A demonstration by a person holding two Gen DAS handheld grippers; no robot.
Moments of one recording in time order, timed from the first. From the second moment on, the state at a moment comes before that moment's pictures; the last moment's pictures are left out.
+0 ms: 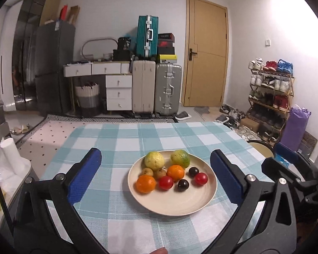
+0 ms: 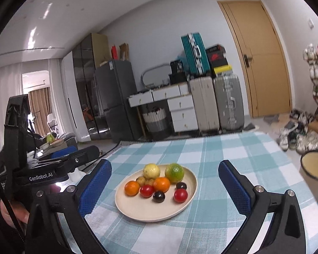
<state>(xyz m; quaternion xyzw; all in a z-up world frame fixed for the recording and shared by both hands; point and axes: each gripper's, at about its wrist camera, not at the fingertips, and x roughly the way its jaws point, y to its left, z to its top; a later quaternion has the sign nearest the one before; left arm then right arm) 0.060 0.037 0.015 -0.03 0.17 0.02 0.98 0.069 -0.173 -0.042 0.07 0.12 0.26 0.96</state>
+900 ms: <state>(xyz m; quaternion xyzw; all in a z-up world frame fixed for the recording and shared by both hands) 0.052 0.062 -0.052 -0.05 0.19 0.06 0.98 0.059 -0.159 -0.070 0.02 0.13 0.24 0.96</state>
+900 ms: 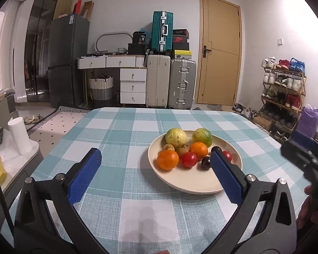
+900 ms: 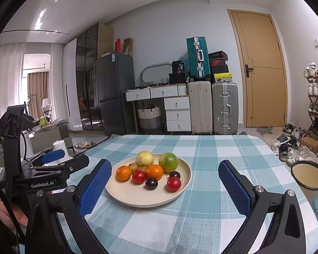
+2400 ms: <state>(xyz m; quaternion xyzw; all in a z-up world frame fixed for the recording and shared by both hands) 0.045 0.054 -0.047 -0.02 0.16 0.07 0.98 0.075 -0.146 -0.077 -0.01 0.17 0.23 0.96</state>
